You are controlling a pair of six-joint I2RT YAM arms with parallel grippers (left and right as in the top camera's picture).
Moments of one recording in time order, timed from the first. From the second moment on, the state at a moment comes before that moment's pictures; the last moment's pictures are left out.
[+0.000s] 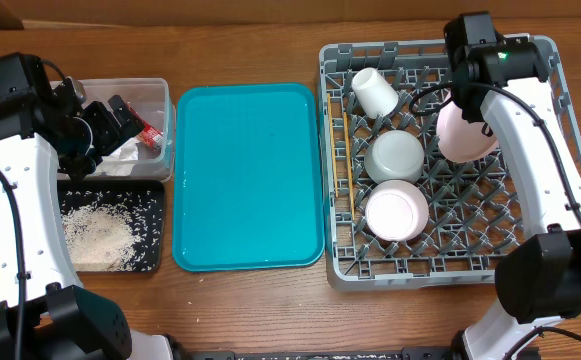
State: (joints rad) left arm 0.34 1.65 1.60 -1.17 0.30 -0.31; right arm 0.11 1.85 1.80 -1.26 0.75 0.30
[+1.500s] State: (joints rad) left arm 0.34 1.65 1.60 -1.17 0.30 -0.31; right arm 0.18 1.85 2.04 -1.18 -0.04 0.28
